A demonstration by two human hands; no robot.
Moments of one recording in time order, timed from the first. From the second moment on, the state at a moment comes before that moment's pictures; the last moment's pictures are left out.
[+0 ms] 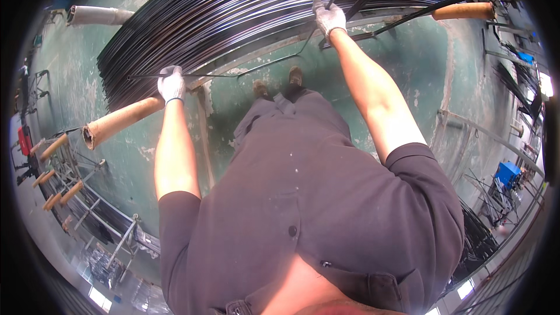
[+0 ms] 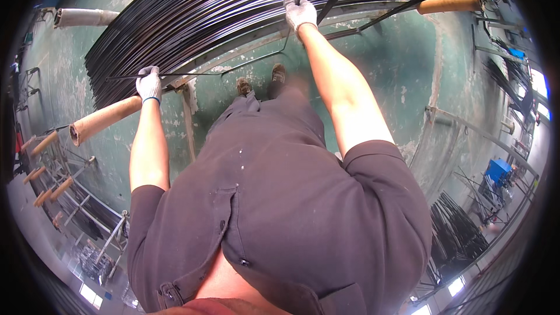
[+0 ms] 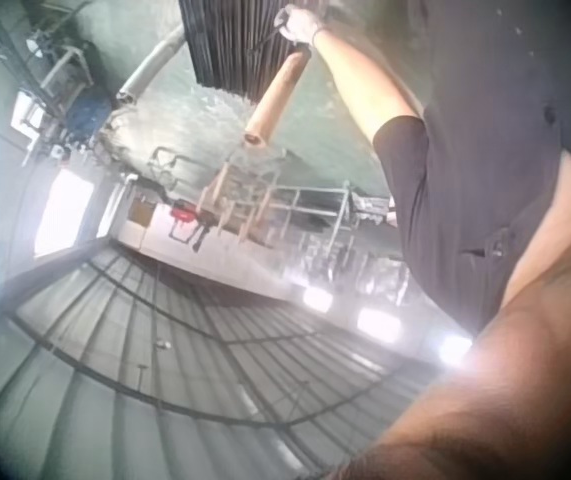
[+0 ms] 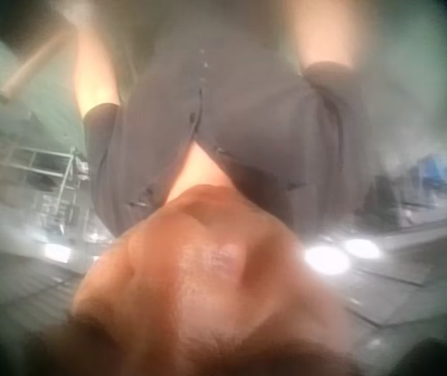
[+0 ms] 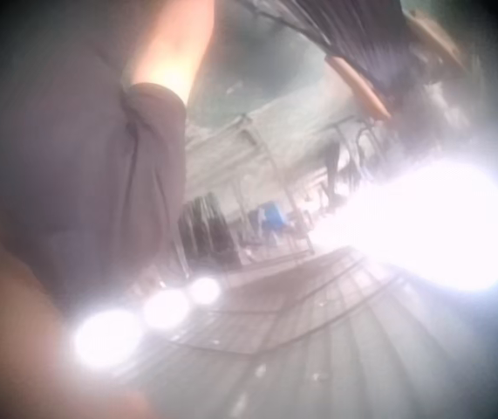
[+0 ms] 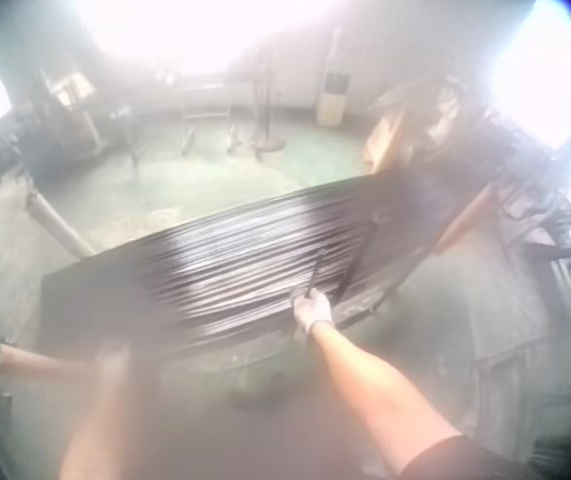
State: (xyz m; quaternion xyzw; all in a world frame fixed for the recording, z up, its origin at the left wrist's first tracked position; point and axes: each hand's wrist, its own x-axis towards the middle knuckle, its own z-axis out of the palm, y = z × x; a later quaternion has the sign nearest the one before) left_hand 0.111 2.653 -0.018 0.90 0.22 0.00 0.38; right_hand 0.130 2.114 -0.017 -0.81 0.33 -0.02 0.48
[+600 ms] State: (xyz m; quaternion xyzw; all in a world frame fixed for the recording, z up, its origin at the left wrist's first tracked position) left_hand 0.099 2.689 -0.057 0.82 0.28 -0.03 0.50; right_hand 0.079 2.073 0.034 -0.81 0.44 -0.10 0.37
